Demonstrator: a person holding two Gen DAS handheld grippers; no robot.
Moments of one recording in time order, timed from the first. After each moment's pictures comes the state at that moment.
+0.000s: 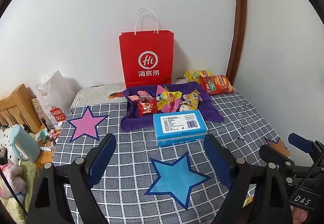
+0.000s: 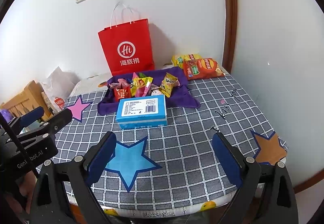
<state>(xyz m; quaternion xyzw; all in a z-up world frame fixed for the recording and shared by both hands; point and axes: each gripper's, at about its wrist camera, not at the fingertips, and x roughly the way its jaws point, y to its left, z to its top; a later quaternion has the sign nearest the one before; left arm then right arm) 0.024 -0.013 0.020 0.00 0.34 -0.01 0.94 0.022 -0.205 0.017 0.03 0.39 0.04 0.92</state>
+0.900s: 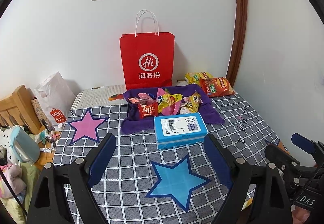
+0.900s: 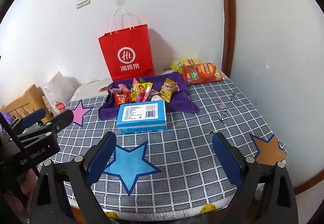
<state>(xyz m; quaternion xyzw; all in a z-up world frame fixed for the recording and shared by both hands) 0.028 -0.010 0.024 0.00 0.33 -0.01 0.94 0.019 -0.207 0.023 0.04 0.38 0.04 0.93</state>
